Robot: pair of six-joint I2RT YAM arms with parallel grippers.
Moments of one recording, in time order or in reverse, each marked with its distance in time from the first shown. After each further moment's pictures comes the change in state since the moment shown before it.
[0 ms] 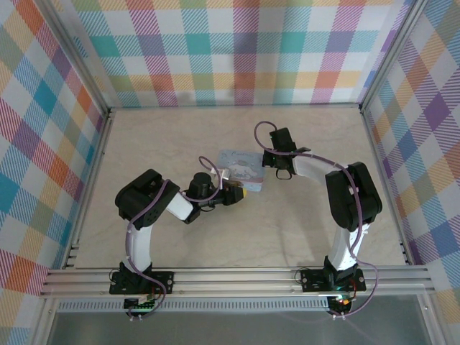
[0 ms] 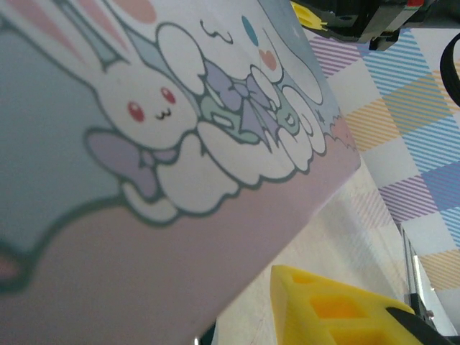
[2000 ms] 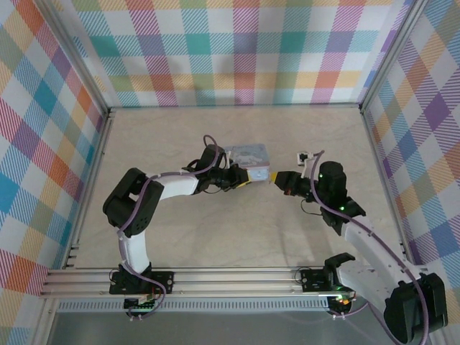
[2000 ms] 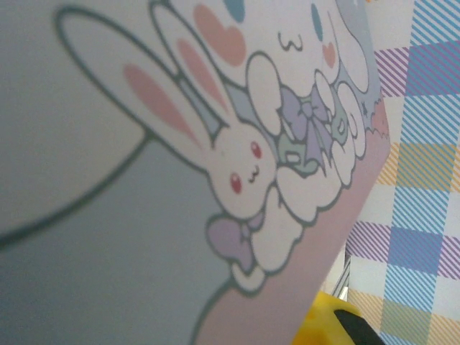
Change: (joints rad) left arm -0.001 -0.120 0.402 -0.830 0.027 -0.256; right arm -0.080 -0.952 -0.618 0.250 -0.656 0.300
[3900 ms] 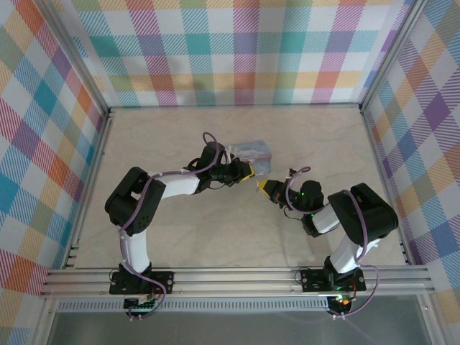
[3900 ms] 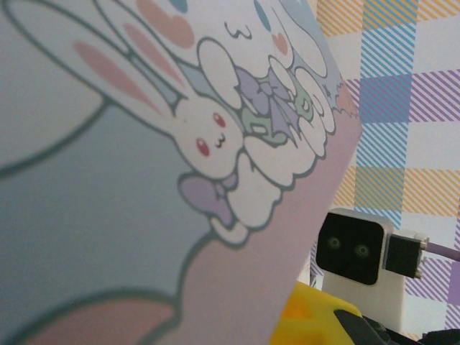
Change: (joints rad) left arm -0.001 0.016 0.013 0.139 -0.001 -0.097; right arm 0.047 0.792 -0.283 1.220 0.018 0.593
